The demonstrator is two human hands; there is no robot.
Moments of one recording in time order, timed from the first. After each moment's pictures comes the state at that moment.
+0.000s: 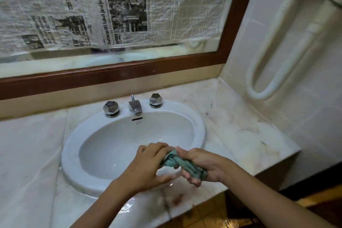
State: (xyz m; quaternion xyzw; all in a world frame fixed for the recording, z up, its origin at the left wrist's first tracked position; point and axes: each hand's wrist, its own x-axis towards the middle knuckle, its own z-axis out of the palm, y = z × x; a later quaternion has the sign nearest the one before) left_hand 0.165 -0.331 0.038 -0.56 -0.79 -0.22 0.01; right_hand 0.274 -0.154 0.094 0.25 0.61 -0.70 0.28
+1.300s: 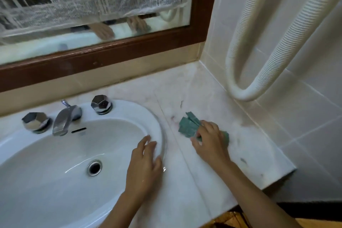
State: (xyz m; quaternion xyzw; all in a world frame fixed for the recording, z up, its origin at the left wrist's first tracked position) left_hand 0.184 -0.100 -0.046 -0.29 -0.91 -0.30 -0.07; right_hand 0.265 0.118 -0.033 0.25 0.95 -0.14 -0.12
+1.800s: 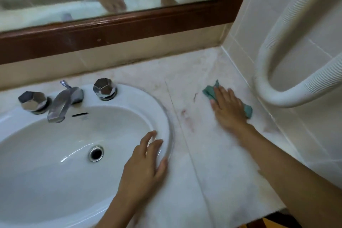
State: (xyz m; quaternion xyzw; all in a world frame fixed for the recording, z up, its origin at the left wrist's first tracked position) left_hand 0.182 -0.103 -0.041 -0.30 -0.92 -0.25 -0.05; right_hand 0.176 0.223 -0.064 0.27 0.96 -0.11 0.01
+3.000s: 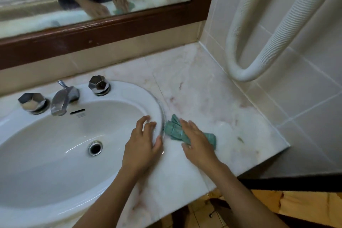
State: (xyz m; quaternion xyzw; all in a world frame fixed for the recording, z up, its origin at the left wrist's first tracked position) left_hand 0.184 -0.106 -0.039 -0.31 -0.91 -0.25 -0.05; right_hand 0.293 0.056 -0.047 0.23 0.91 -0.34 -0.03
